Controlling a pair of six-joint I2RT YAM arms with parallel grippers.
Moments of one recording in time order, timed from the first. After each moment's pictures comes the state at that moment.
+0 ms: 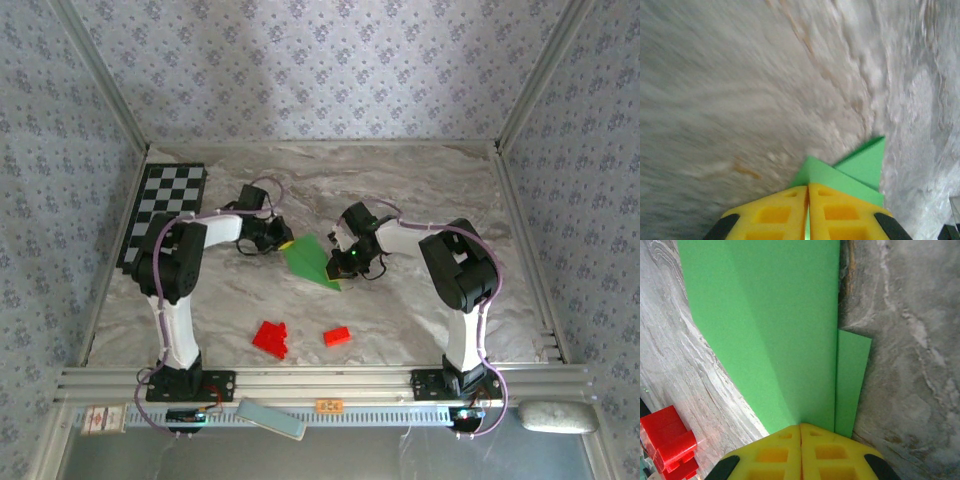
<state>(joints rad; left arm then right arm) -0.33 1.97 1.14 -0.24 0.49 -0.74 0.56 1.94 1.13 -0.49 -0.60 0.30</state>
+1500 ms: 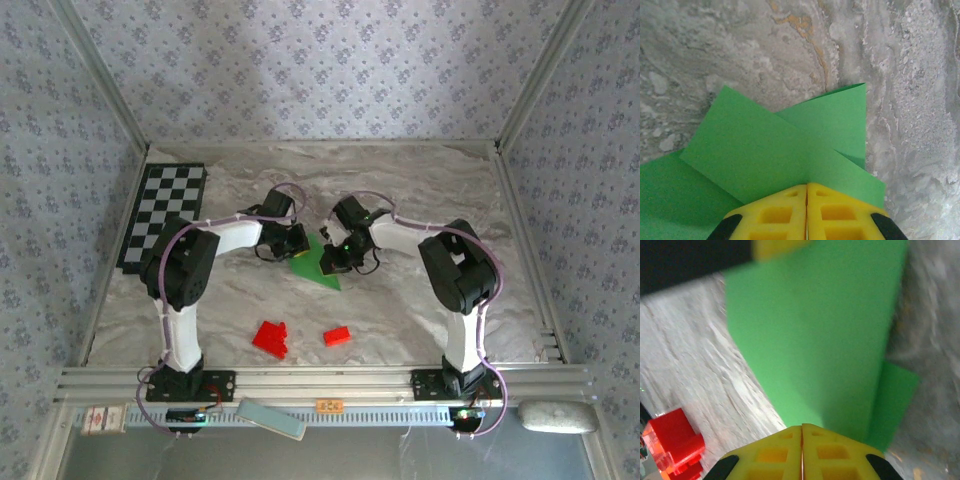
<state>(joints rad) -0.51 1.95 1.17 -0.31 0.36 -0.82 0.60 1.94 1.25 -0.56 -0.55 0.28</state>
